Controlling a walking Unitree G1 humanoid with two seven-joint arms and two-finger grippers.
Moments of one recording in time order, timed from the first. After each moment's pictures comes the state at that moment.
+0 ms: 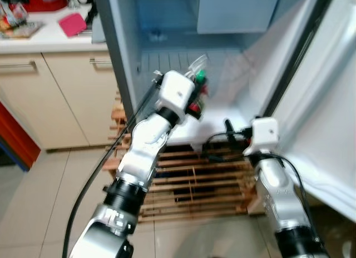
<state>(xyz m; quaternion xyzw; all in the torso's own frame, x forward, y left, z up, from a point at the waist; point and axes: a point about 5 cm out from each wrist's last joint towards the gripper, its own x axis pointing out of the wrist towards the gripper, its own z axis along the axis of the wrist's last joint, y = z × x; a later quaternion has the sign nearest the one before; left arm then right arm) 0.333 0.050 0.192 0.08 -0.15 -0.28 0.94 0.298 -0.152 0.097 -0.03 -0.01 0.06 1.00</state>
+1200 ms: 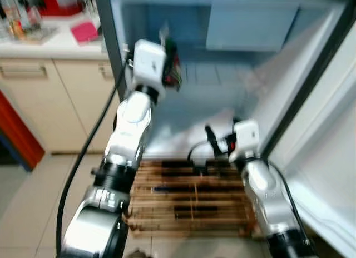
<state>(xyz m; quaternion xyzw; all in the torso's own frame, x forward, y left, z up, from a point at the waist) 0.365 0.088 0.232 0.07 -0.22 -0.12 0.97 0.292 -0.126 0.093 -0.03 0.00 0.14 0.99</state>
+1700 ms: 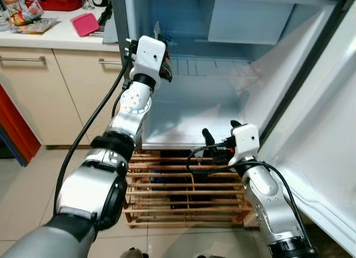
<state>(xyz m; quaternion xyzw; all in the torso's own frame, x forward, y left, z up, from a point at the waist) 0.404 0.097 0.231 0.14 -0.19 -0.08 0.97 0.269 -0.123 0.101 -0.04 0.00 0.17 0.98</state>
